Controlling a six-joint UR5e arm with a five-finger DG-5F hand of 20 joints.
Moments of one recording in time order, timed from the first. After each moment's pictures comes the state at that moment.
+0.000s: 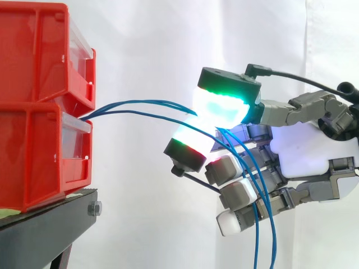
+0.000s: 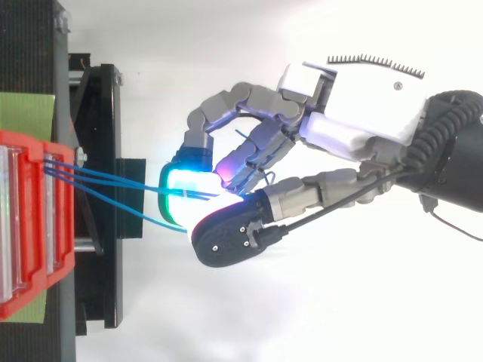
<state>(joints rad) 0.22 -2.25 -1.18 -2.97 -1.10 0.05</state>
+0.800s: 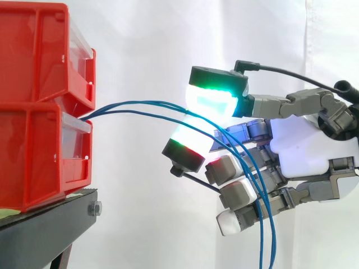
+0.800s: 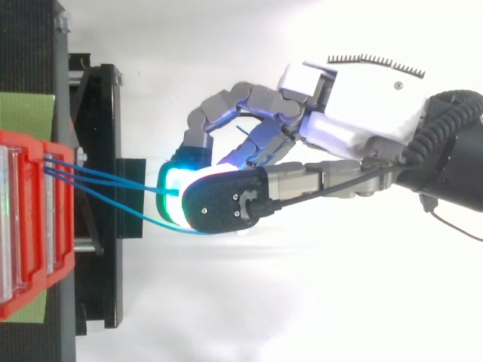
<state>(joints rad) 0.22 -2.25 -1.19 -2.97 -1.10 0.05</state>
